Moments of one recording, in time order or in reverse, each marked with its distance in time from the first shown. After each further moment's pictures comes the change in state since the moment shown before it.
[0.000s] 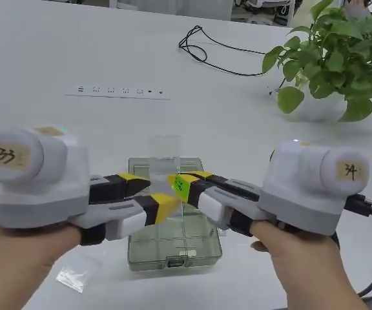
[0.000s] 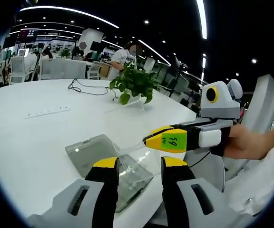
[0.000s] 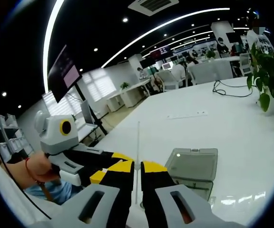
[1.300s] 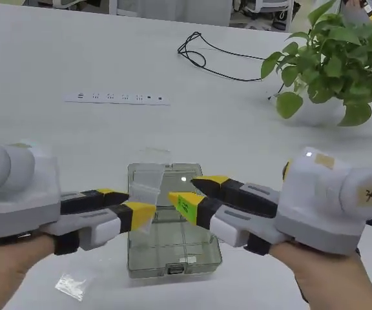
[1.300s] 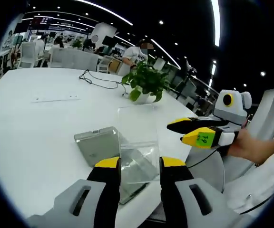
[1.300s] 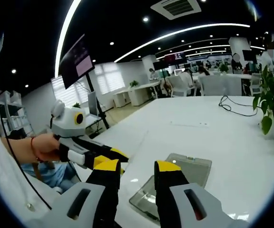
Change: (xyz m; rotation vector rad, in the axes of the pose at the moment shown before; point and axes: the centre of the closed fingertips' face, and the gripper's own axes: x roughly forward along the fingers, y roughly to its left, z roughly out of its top) left arm -0.012 0.023 -0.011 -0.106 0.007 0.042; right arm -0.012 -0.001 0.000 -0.163 0.000 0.036
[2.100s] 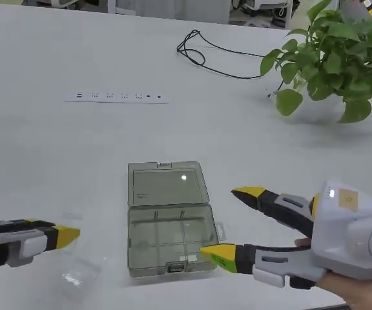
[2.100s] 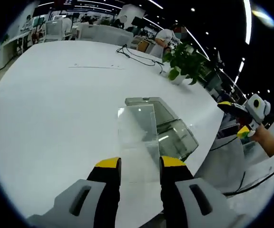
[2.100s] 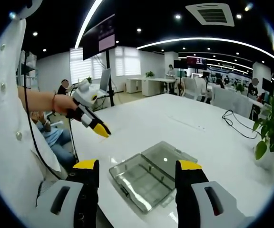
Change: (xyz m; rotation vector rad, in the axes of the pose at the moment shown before) left arm -0.045 0.096 -0.061 -0.153 0.134 0.187; right arm -0.035 -0.025 -0.038 -0.293 0.081 0.061
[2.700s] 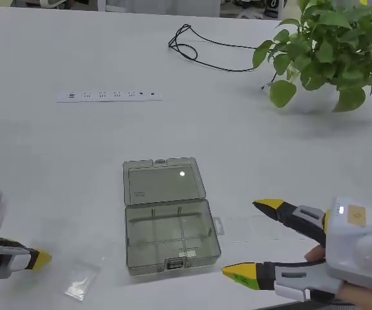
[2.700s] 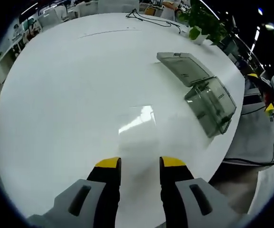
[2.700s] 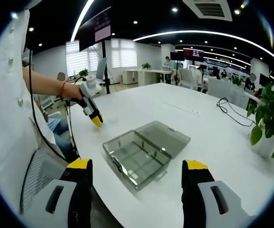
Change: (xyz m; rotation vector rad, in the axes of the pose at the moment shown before) left arm 0.004 0.091 -0.065 0.091 0.342 0.217; right arm -0.026 -0.016 -0.062 -0.014 0.100 -0.030
